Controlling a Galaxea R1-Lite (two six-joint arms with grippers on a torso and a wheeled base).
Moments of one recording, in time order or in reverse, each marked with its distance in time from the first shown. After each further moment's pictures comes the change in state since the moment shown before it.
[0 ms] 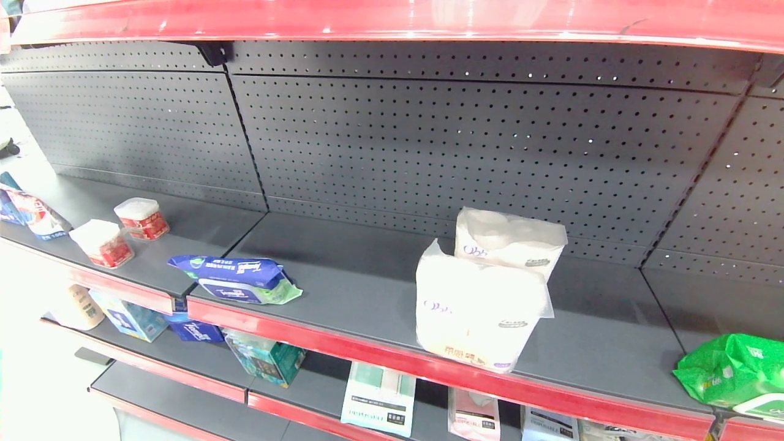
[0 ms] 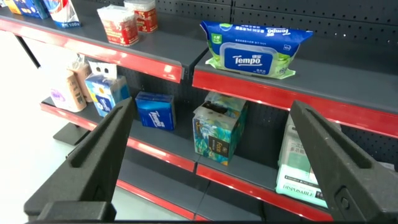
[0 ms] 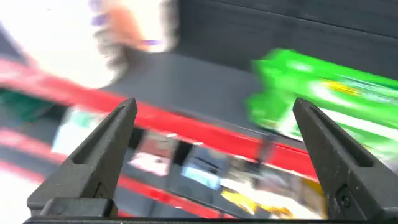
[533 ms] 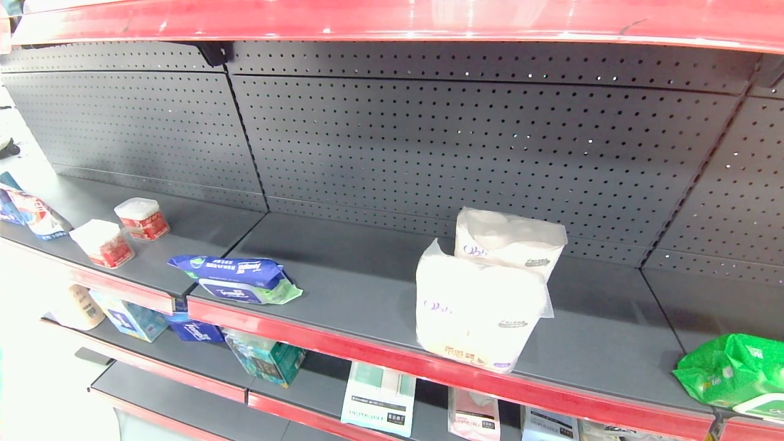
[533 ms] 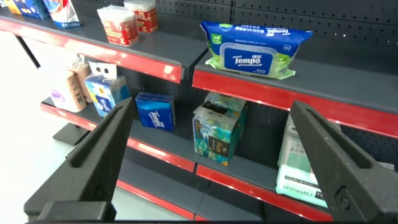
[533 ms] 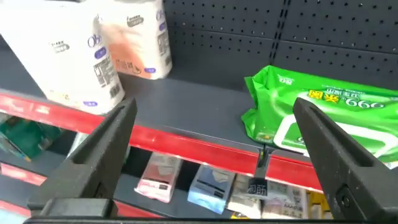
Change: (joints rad) left arm 0.000 0.000 0.000 0.000 0.000 0.000; right arm 0.096 -0.131 0.015 -0.023 -0.176 0.090
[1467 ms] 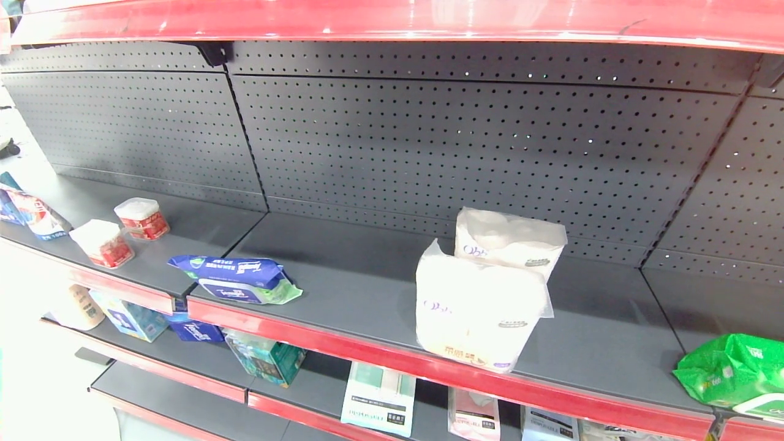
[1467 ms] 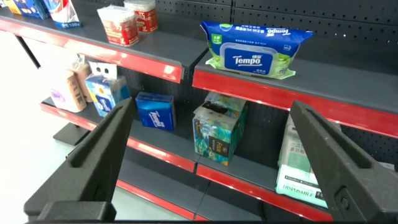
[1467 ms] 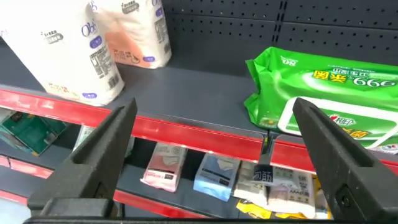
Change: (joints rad) left arm 0.000 0.000 0.000 0.000 0.000 0.001; right arm 0.004 -0.009 0.000 0.054 -0.006 0.026
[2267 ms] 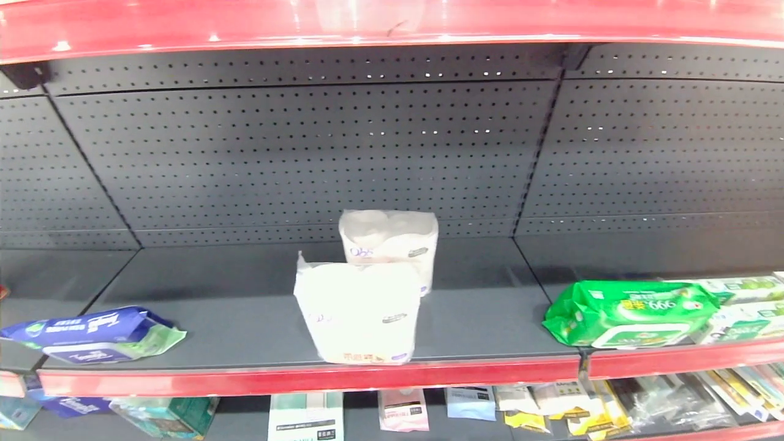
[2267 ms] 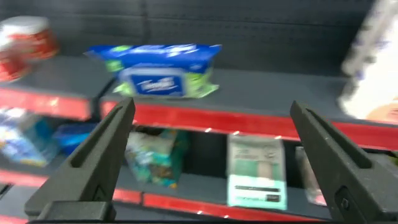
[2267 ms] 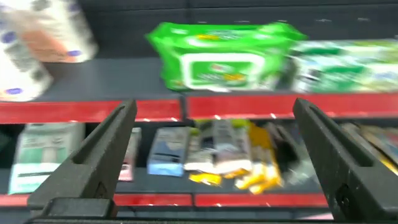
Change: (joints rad) left arm 0.000 0.000 0.000 0.000 0.000 0.000; right arm 0.000 0.000 0.000 0.000 0.000 0.000
